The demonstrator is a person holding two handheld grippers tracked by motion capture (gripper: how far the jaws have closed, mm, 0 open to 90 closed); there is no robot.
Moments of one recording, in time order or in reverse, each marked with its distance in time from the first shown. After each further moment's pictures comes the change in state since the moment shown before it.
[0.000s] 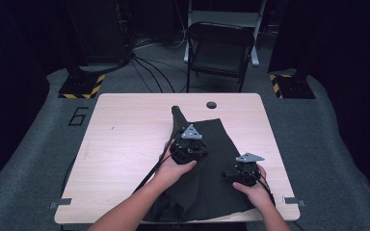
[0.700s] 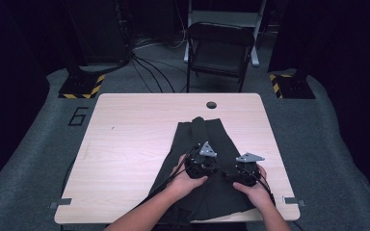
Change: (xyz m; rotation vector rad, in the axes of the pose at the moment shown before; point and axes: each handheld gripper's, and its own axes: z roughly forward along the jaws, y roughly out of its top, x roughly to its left) left arm -0.021 -0.030 0.053 0.107 -0.045 0.032; right arm 0.000 0.000 -0.001 0.006 0.009 0.000
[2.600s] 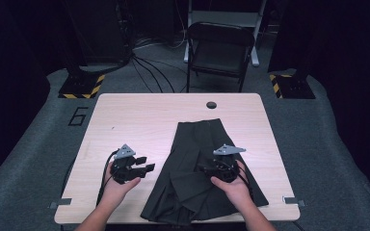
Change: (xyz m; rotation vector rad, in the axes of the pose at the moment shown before) left arm 0.085 -0.139 -0.145 -0.160 0.247 -0.260; right arm 0.083 0.069 -0.023 -0.048 0.230 -0.001
